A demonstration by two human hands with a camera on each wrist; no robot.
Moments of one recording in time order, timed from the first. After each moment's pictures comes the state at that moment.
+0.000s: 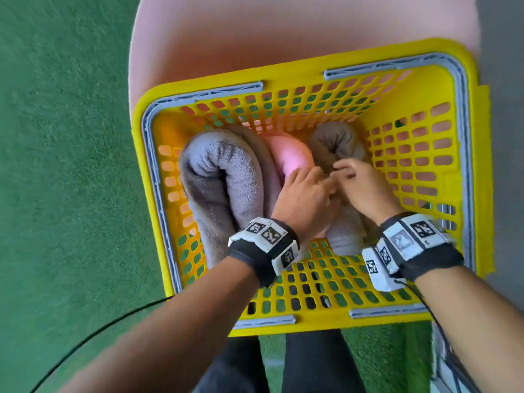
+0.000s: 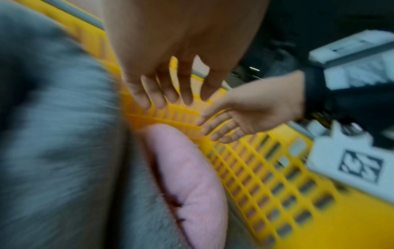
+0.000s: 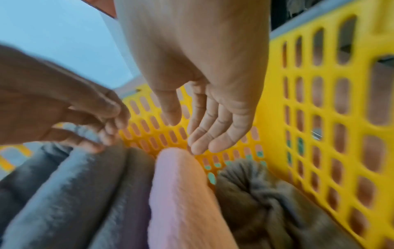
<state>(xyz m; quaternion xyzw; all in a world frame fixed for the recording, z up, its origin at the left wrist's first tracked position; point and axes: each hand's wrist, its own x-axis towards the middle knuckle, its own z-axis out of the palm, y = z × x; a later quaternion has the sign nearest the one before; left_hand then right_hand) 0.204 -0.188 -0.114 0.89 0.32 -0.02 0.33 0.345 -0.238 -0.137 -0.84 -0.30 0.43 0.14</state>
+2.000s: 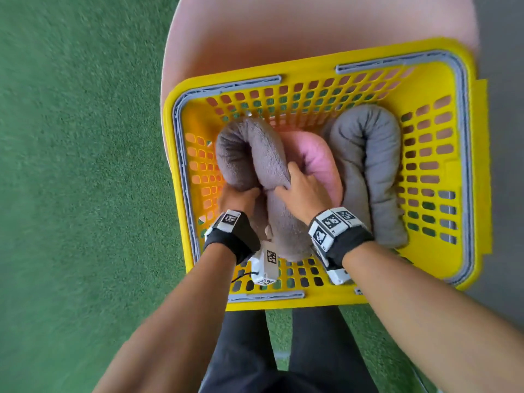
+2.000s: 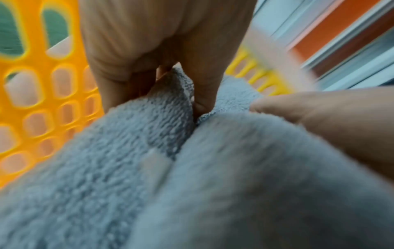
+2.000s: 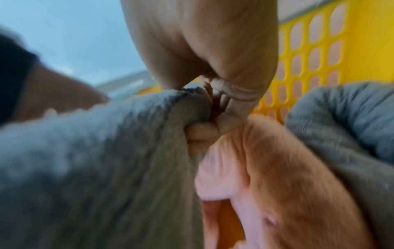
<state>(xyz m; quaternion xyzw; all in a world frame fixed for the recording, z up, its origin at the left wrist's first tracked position) 0.095 -0.160 -0.133 0.41 0.78 -0.05 0.47 0.227 -0.213 -0.112 -0.79 -0.39 0.47 0.02</state>
